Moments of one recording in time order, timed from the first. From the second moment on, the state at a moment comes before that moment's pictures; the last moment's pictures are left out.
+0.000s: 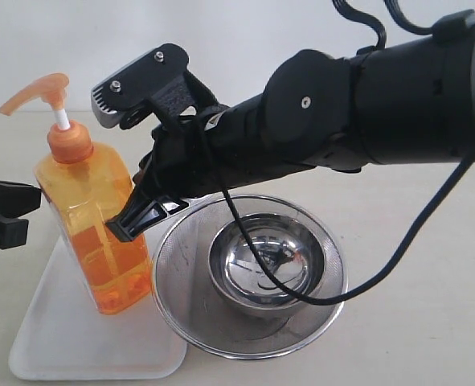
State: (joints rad) left arm -0.05 1.11 -0.45 -1.44 0.35 1.60; right arm 0.88 1.70 -1.13 0.63 0.17 -0.78
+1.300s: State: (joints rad) left arm -0.05 1.21 -0.51 -1.47 0.35 1.66; right arm 0.92 1.70 -1.13 0.64 0.18 -0.78
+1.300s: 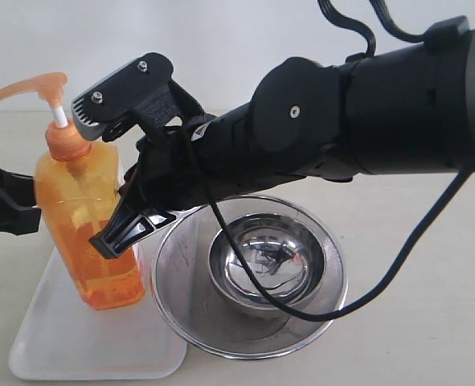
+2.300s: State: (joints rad) left arm -0.05 1.25 -0.55 -1.62 0.37 1.83; right arm 0.92 1.70 -1.13 0.64 0.18 -0.78
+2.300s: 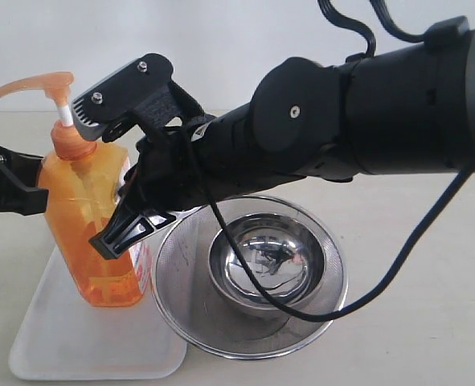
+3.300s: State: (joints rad) left arm -0.05 1.01 -0.50 -1.60 0.24 1.77; right arm 0.83 1.70 -1.13 0.61 0.19 -0.78
